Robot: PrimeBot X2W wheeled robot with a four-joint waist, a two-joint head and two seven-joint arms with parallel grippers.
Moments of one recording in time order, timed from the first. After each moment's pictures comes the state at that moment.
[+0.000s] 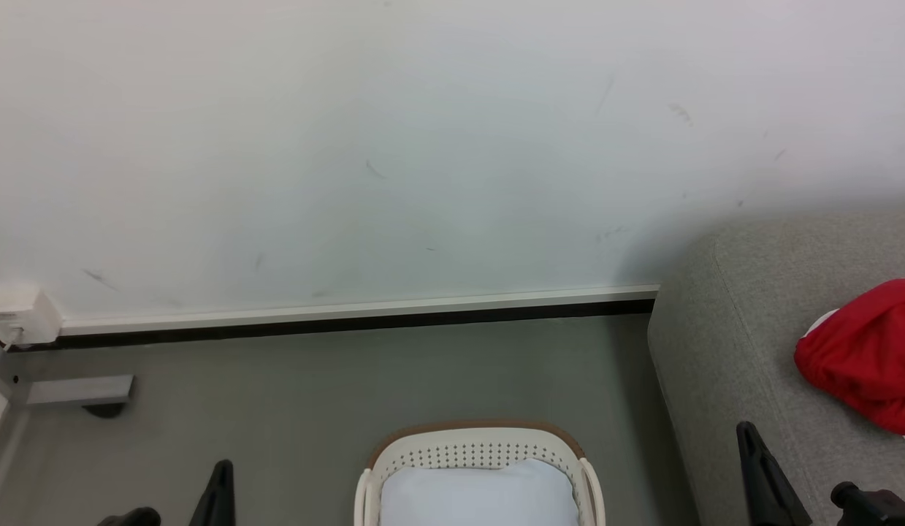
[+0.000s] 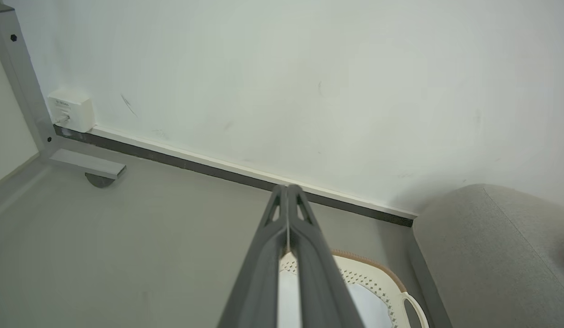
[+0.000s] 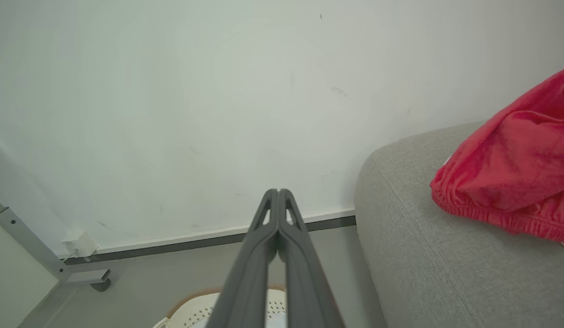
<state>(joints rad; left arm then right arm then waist) 0.00 0.08 0.03 0.34 -0.37 -0.09 -0.21 0.00 -0.06 0.09 0.24 0.42 0.13 -0.22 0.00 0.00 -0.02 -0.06</state>
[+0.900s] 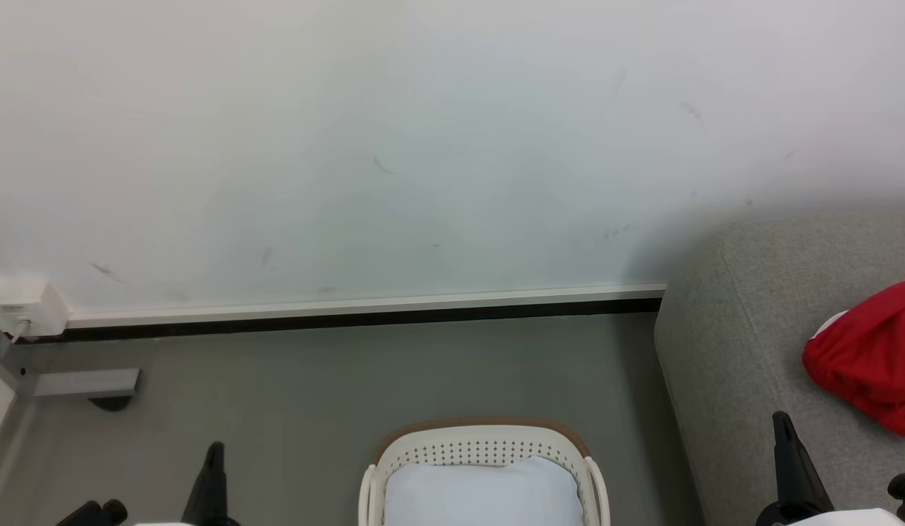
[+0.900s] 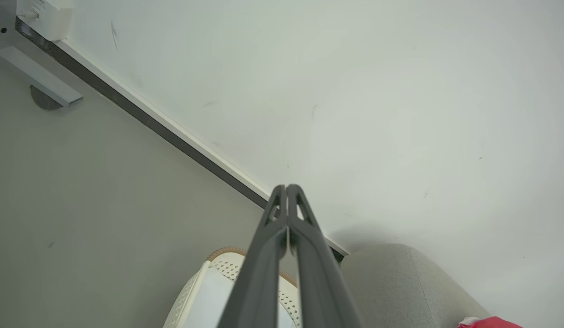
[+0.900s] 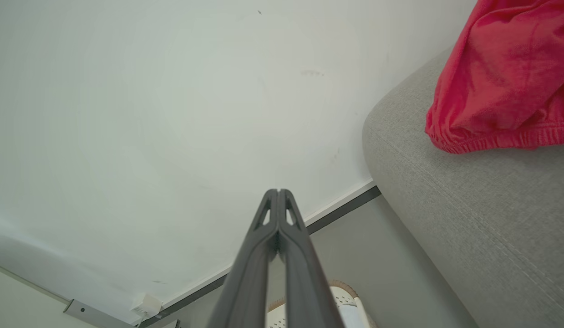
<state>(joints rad) -0.03 0.07 0.06 0.30 -0.79 -0.10 -0.11 -0.03 -0.07 0.04 0.24 0.84 0.13 -0.12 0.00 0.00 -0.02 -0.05</state>
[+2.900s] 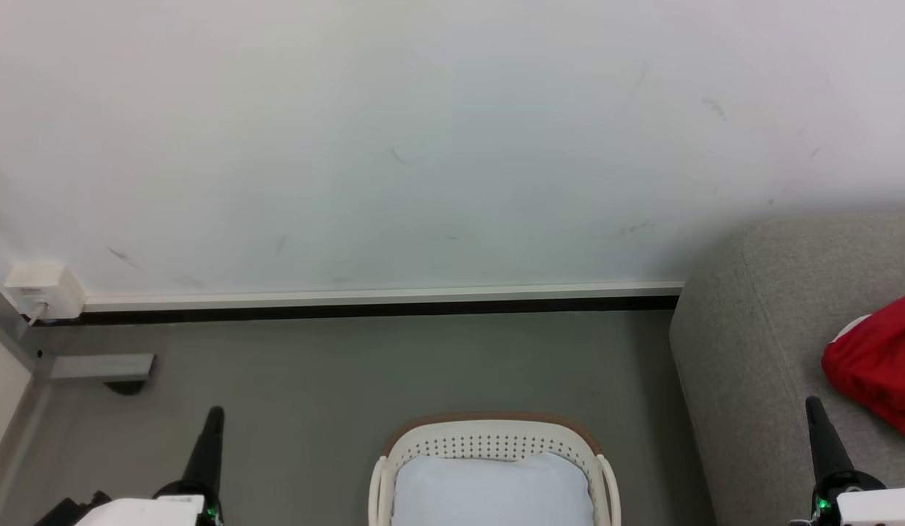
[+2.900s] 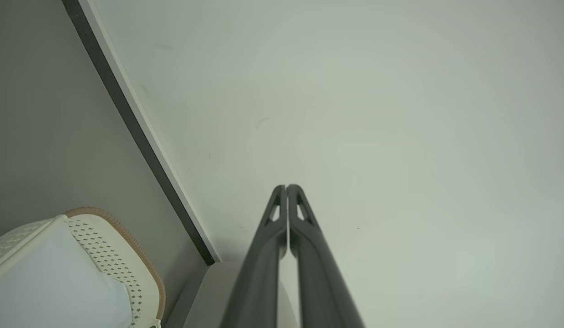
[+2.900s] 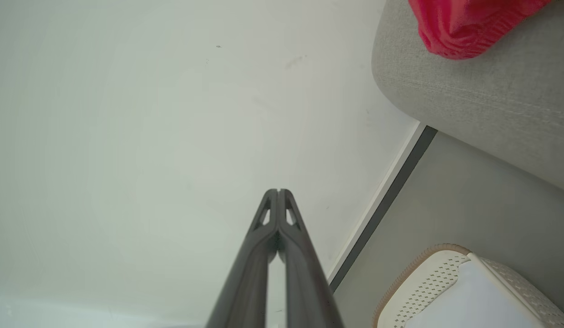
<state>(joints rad) -0.09 0.05 0.10 0.26 -1.40 -0.12 0.06 -0.08 -0.07 -0.05 0.24 1.43 0.13 0.04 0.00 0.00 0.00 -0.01</state>
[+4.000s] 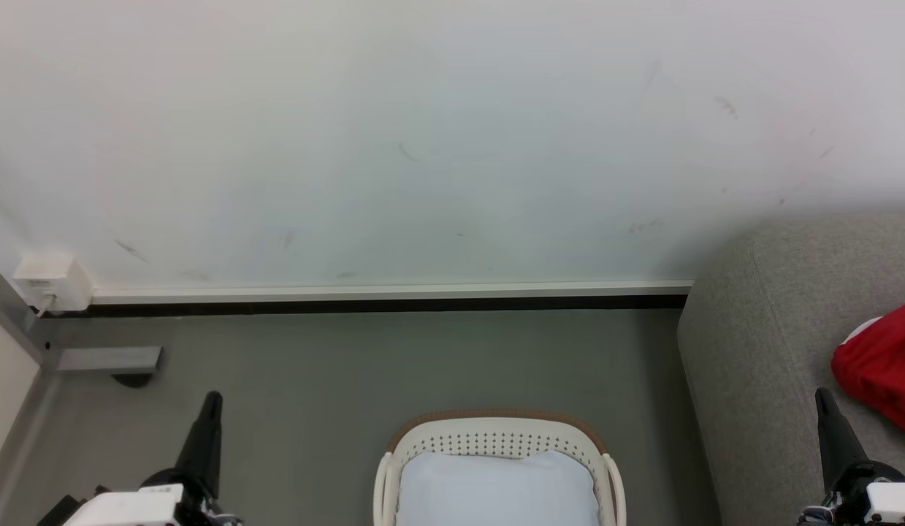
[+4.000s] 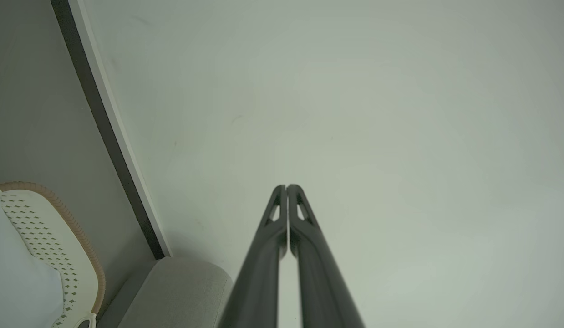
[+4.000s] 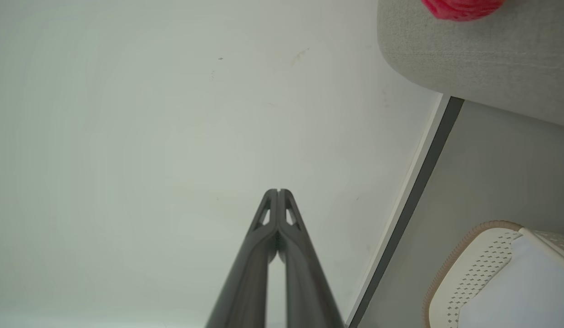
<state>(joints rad) -0.10 0.05 0.11 0.25 -1.61 -0.13 0.11 -0.10 -0.06 -0.09 0.24 1.63 0.13 0.10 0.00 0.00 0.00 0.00</state>
